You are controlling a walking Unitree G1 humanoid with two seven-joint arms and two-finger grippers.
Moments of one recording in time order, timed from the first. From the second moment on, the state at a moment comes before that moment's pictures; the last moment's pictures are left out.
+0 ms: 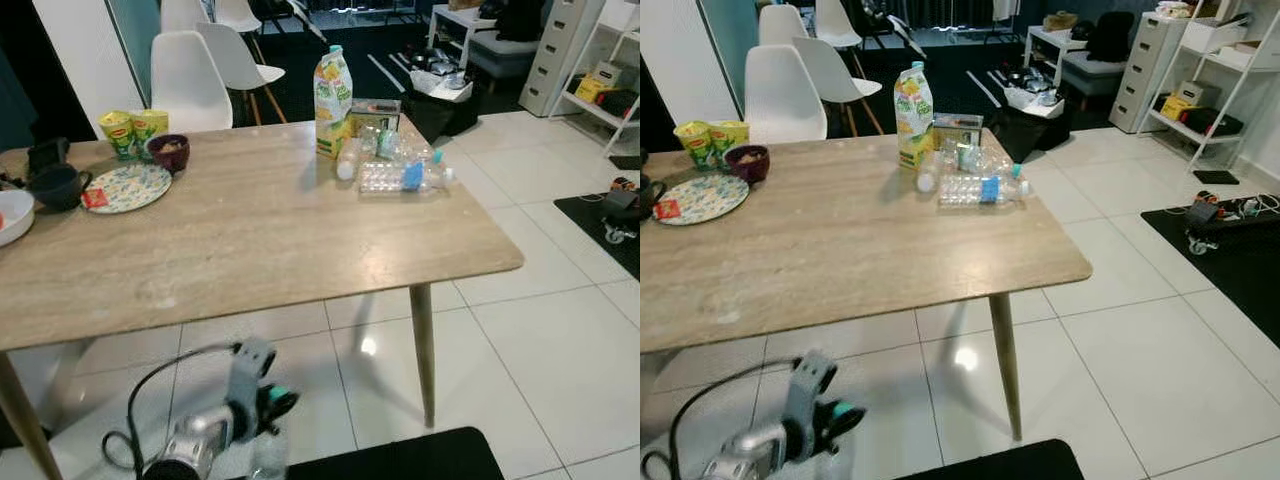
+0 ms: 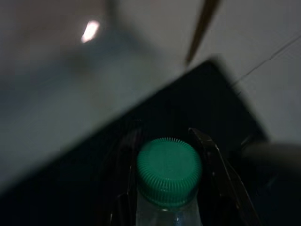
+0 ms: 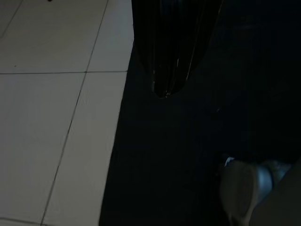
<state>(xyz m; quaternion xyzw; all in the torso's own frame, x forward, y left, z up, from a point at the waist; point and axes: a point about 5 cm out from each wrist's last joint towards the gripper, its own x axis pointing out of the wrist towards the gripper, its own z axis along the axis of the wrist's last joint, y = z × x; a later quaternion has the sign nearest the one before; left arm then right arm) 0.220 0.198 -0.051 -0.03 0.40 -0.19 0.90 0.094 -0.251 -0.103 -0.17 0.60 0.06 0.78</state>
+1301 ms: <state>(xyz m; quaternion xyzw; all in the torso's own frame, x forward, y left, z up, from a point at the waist) 0.145 0.199 -0.098 0.04 0.53 -0.07 0.84 0.114 -0.251 -0.099 -0.21 0.60 0.05 0.77</state>
